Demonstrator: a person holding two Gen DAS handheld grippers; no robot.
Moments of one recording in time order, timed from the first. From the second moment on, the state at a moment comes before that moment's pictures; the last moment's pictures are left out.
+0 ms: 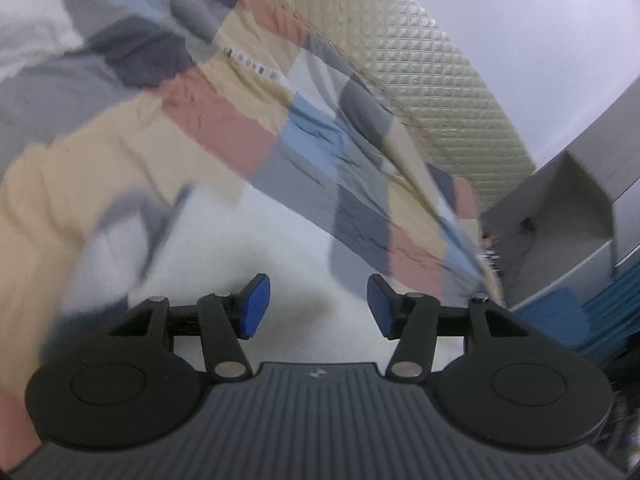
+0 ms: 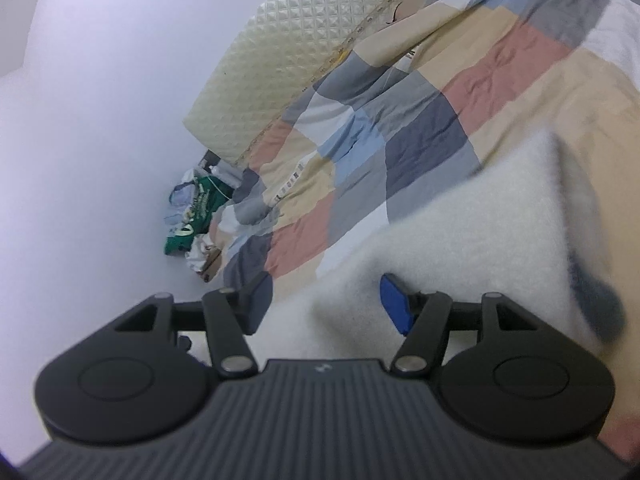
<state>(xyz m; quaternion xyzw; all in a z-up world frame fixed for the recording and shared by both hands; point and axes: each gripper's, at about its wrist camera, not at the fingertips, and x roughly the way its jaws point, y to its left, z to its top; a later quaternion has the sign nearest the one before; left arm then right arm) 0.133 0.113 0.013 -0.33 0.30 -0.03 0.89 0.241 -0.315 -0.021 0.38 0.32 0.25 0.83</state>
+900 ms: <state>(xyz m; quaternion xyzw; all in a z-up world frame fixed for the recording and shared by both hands) 0.194 0.130 -0.035 -0.25 0.30 0.02 0.92 0.312 -0.276 -0.039 0.18 0.28 0.22 0.92</state>
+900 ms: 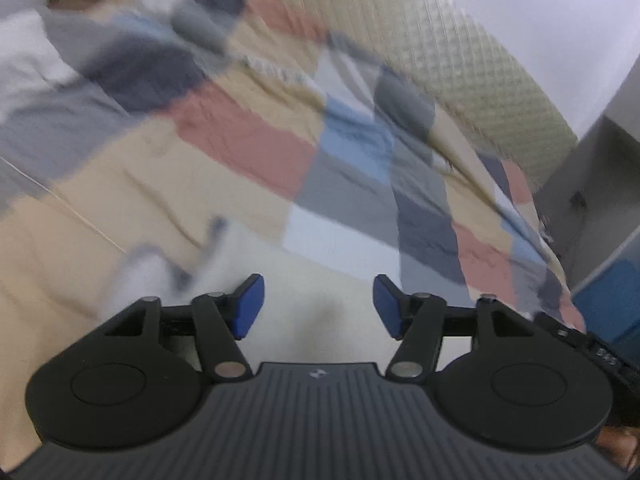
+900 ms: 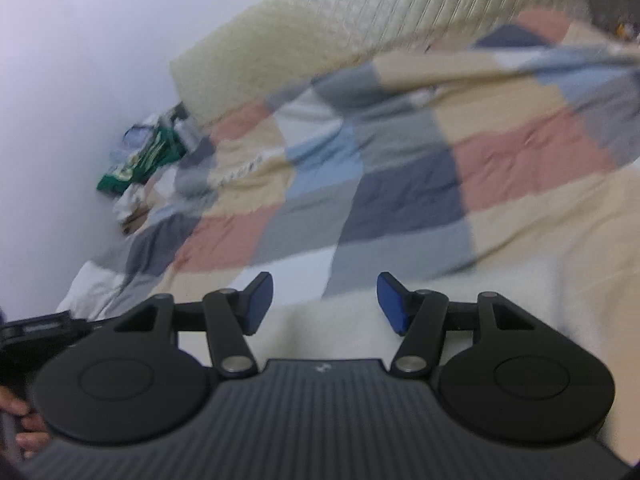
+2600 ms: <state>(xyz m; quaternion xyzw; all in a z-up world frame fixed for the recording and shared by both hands) 0.200 0.163 -0.053 -0.25 0.30 0.10 0.91 0.333 -0.329 -0.079 0.29 0.32 0.12 0.90</state>
